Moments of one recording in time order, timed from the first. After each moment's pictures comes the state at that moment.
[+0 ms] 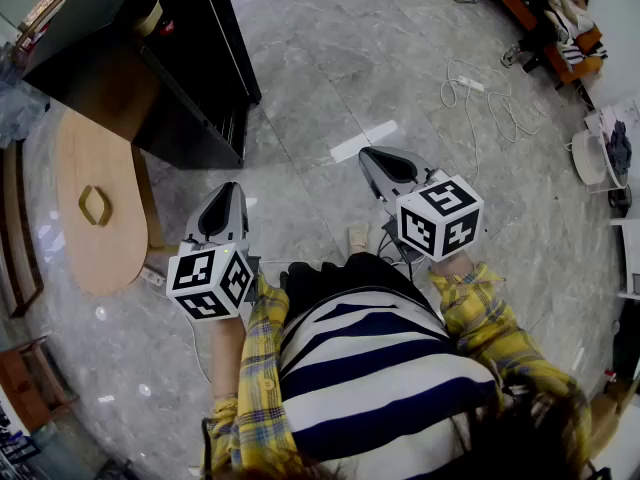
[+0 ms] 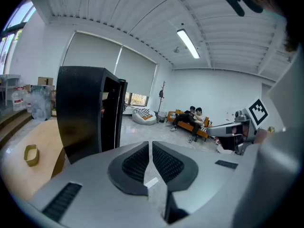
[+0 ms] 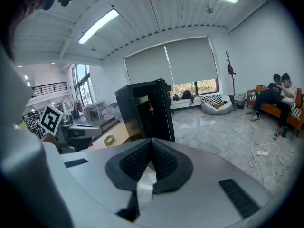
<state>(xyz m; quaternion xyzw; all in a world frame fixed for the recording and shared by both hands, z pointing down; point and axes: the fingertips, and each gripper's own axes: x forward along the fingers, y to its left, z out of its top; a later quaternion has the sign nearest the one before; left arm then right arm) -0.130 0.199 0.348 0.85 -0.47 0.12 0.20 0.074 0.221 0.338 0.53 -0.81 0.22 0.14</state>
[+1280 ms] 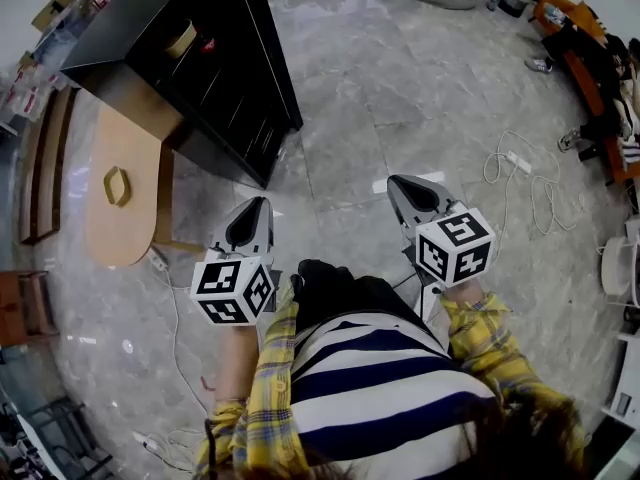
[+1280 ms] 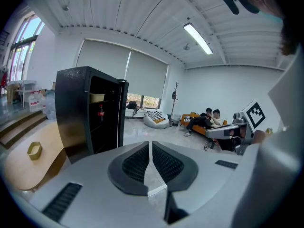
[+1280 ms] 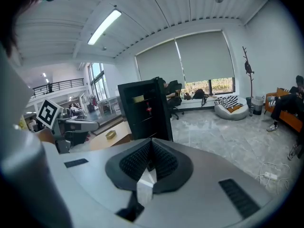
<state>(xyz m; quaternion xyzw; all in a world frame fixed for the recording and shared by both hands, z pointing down) -0.019 0.138 0.346 0.80 -0.55 0.12 0.20 0.192 0.118 0.355 0.44 -0.86 0.21 0.16</state>
